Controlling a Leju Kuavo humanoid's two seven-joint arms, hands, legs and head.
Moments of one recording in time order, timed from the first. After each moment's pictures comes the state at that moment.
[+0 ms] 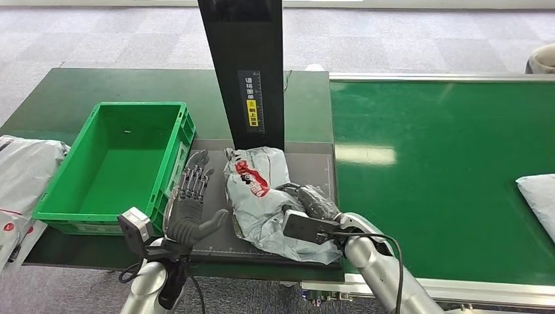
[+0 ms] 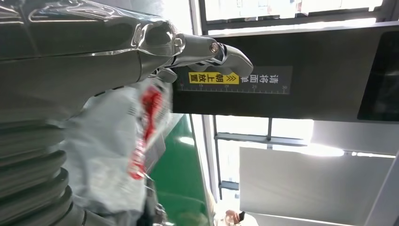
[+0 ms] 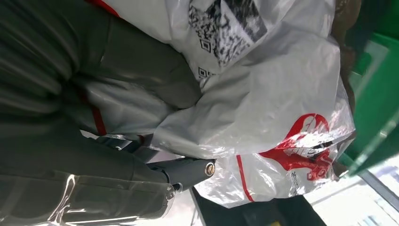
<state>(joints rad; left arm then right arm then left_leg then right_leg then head) -0.06 -0.13 -0.19 -1.47 -0.03 -0.08 -0.49 -0.49 0.02 0.61 -0.97 0.52 0.16 -0.39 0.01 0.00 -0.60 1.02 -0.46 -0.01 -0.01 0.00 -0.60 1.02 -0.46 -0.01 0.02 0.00</state>
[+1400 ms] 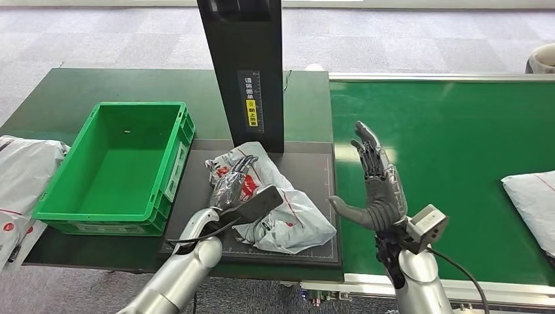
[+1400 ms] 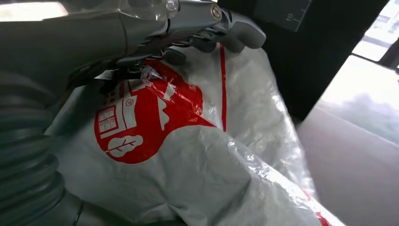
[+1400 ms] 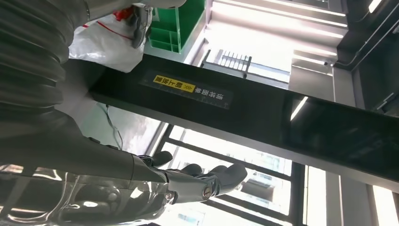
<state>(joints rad) -0.42 -0.16 -0.39 -0.96 -0.94 0.31 -0.01 -0.23 0.04 0.23 -1.48 0.02 0.25 -0.62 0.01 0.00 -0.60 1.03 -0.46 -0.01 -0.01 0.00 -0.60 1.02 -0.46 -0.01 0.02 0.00</state>
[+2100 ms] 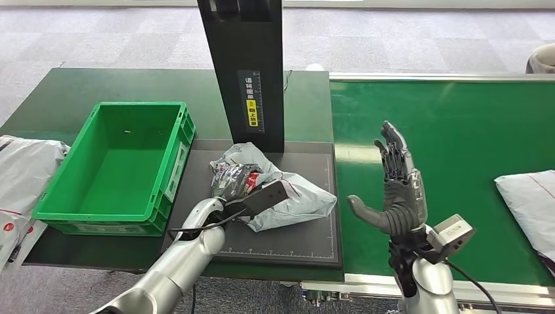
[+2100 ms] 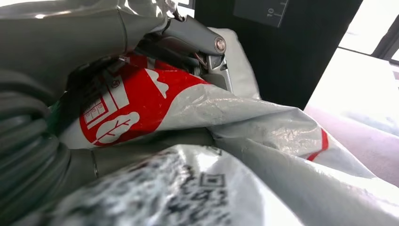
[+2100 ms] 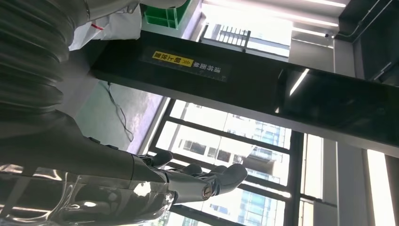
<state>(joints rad) -0.51 -0.18 -0.39 -0.82 -0.97 0.29 -0.07 -0.17 0.07 0.14 -1.58 0.04 0.24 -0.60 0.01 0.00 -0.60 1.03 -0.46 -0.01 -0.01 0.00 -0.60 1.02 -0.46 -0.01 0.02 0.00</state>
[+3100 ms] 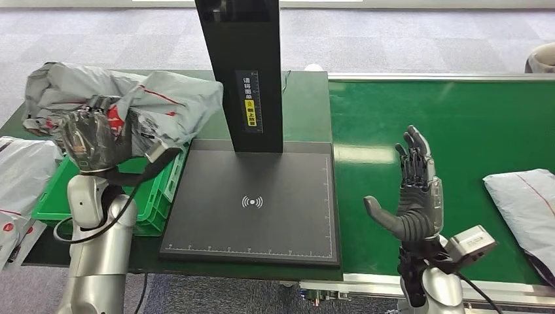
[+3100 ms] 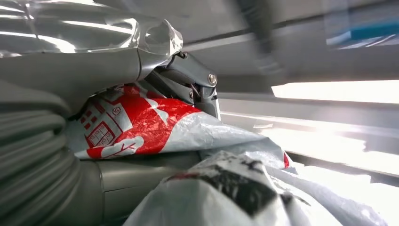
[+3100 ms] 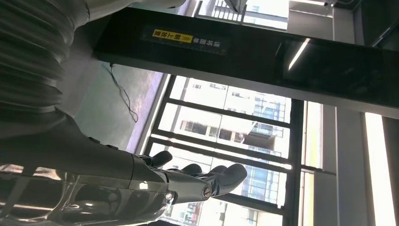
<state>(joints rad) -0.45 -0.04 0.15 -1.36 -1.43 0.70 -0.20 -0.11 0.07 0.11 -1.63 0.00 0.18 -0.61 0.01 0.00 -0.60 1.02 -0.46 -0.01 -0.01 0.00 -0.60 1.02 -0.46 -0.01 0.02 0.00</state>
